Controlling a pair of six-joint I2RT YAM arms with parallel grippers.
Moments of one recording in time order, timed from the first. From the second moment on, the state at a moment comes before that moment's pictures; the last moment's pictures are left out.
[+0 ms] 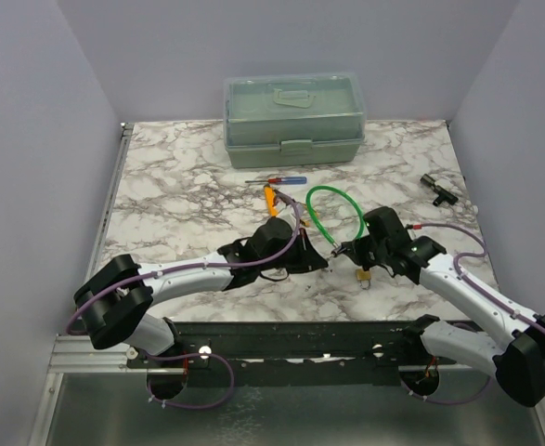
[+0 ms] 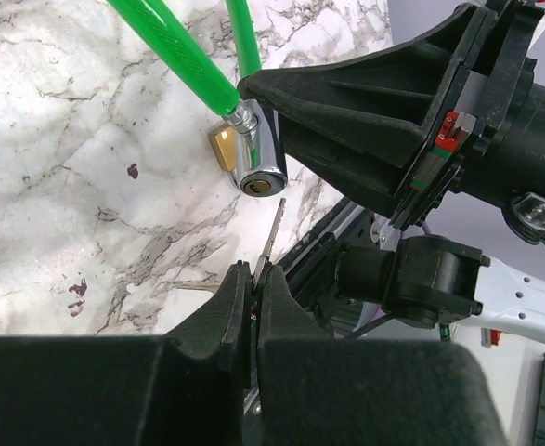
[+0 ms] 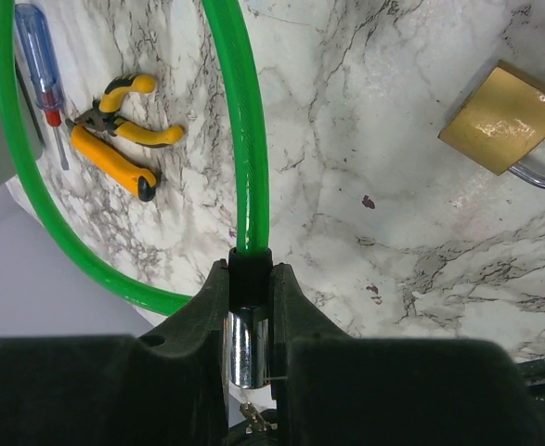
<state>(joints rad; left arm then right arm) -1.00 1.44 0.78 0.21 0.14 -0.97 0.55 1.05 0.70 -0.62 0.17 1.70</state>
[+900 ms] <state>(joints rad) -0.98 1.46 0.68 0.36 0.20 -1.17 0.55 1.01 0.64 -0.51 0.17 1.65</state>
